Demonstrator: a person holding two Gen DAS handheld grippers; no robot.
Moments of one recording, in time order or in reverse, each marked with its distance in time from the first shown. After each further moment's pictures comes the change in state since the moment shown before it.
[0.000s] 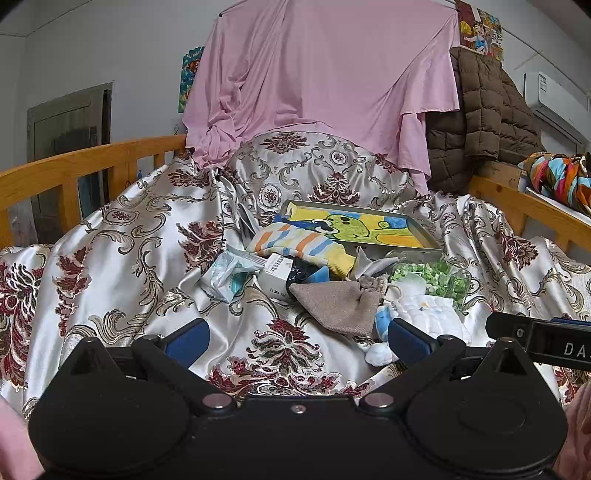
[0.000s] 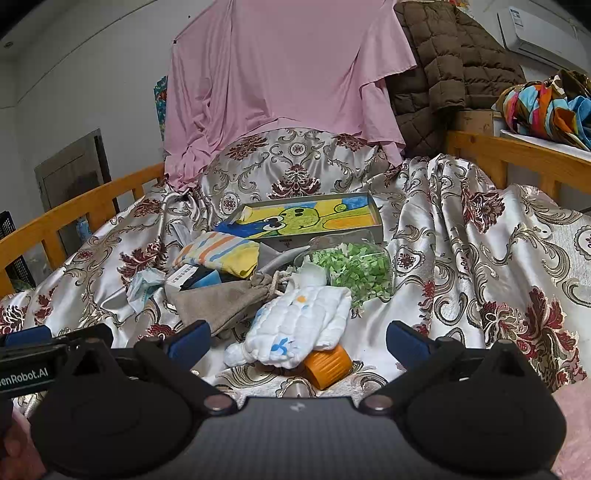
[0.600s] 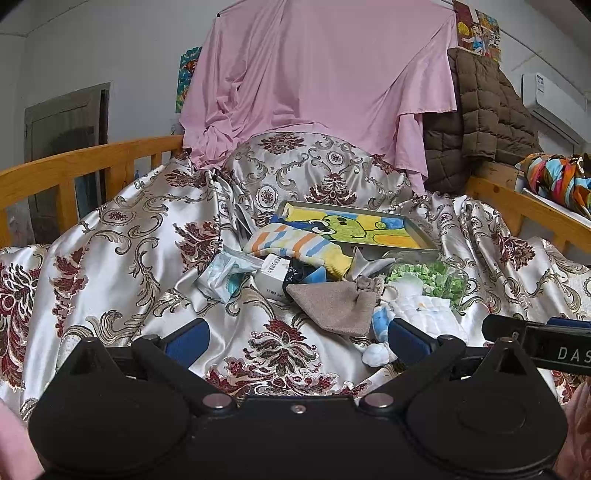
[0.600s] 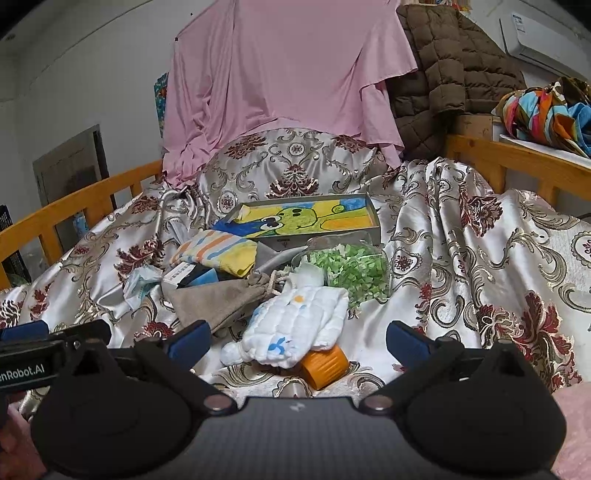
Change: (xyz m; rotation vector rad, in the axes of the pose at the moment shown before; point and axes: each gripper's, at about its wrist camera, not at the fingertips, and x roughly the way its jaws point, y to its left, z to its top) left arm -0.002 -0.008 -0.002 -0.002 -0.003 -0.010; right arm 0.000 0.004 0.000 -0.017 -0.006 -0.015
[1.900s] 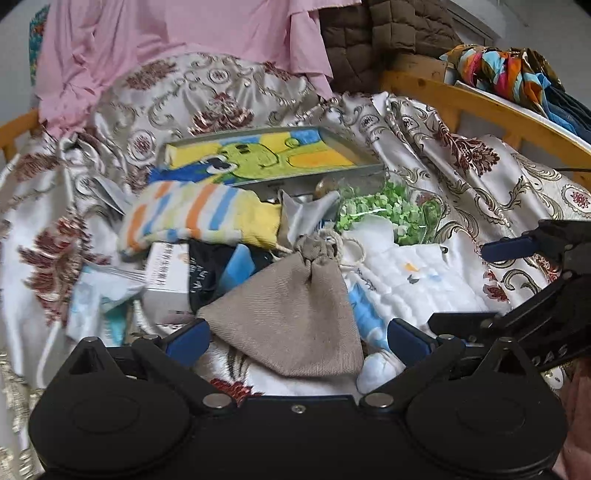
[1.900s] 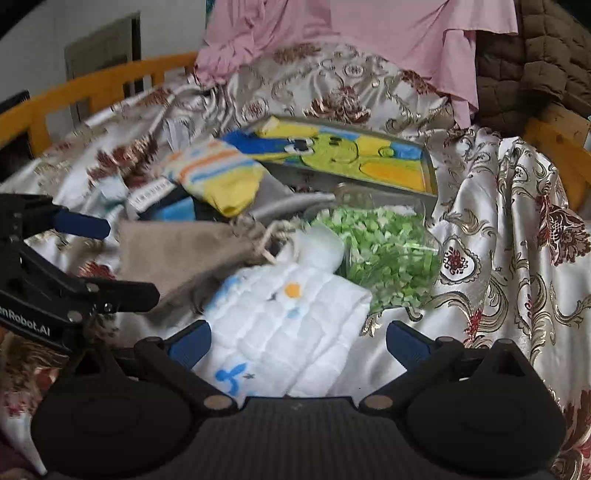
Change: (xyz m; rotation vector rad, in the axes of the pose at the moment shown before) left arm 0.173 -0.007 0.039 0.251 0.304 -0.339; right arm 0.141 0.001 0.025 -0.286 0.298 0.043
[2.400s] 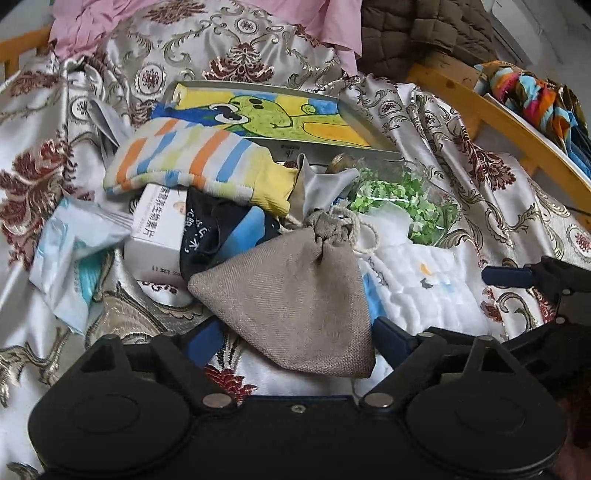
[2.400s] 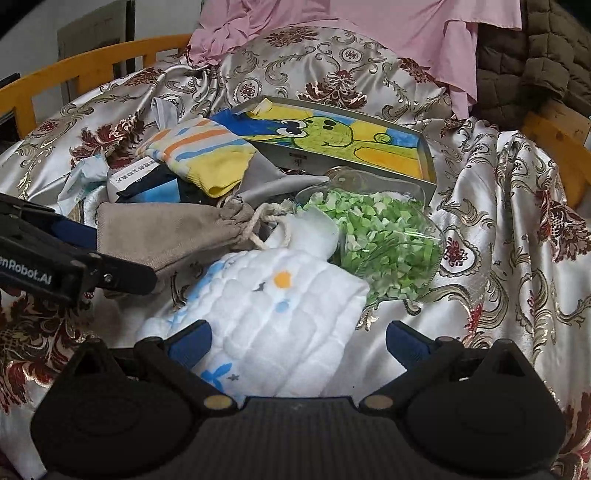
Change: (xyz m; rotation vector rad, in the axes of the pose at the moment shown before) left arm 0.027 0.024 -0.001 -0.197 0.100 -0.085; right arm 0.015 -0.002 -0.003 -0.018 0.043 -0.029
